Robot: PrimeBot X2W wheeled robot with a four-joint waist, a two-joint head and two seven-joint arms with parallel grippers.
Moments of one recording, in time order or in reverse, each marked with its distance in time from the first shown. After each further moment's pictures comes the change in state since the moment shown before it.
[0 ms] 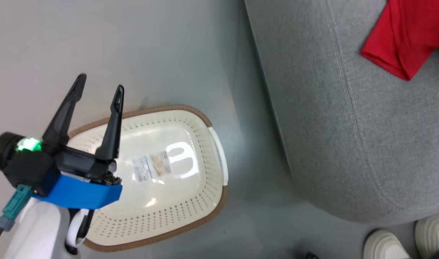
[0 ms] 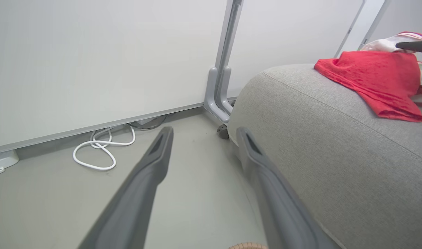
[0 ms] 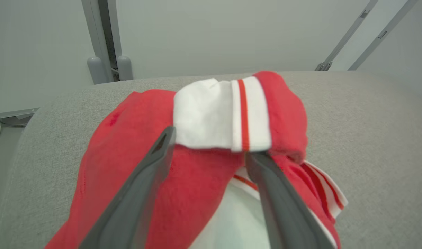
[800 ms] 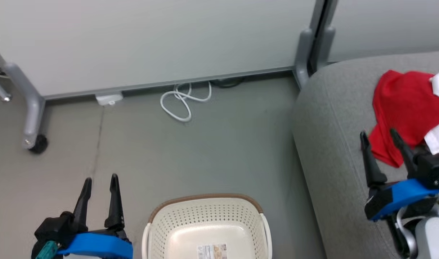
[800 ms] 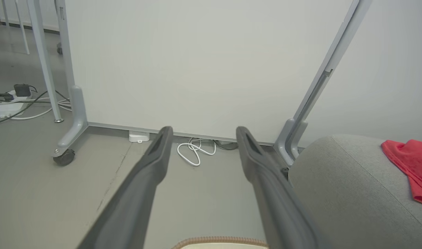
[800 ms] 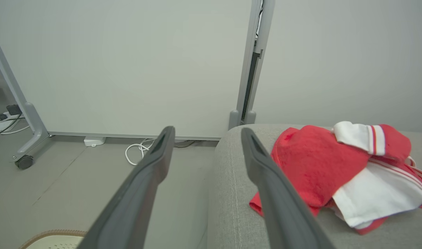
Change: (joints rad) left arm 0.244 -0.238 0.143 0.335 -0.093 0.033 -0.062; right arm 0.781 0.206 0.187 -0.530 -0.023 0.000 -0.063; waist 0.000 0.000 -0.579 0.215
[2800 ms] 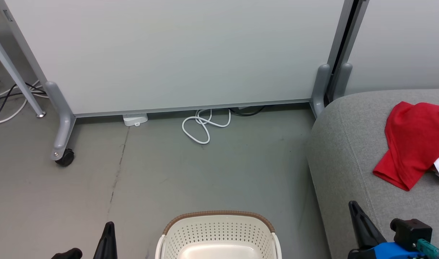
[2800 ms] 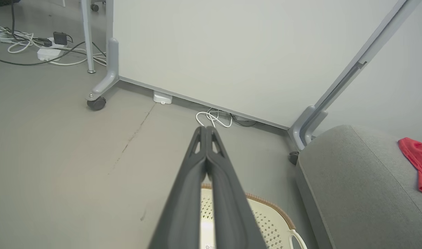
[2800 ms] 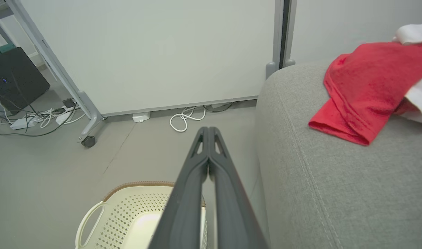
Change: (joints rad) left arm 0.130 -0.066 0.061 0.133 -0.013 -0.037 0.032; right arm 0.290 0.117 0.035 0.019 0.073 0.000 -0.040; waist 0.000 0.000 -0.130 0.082
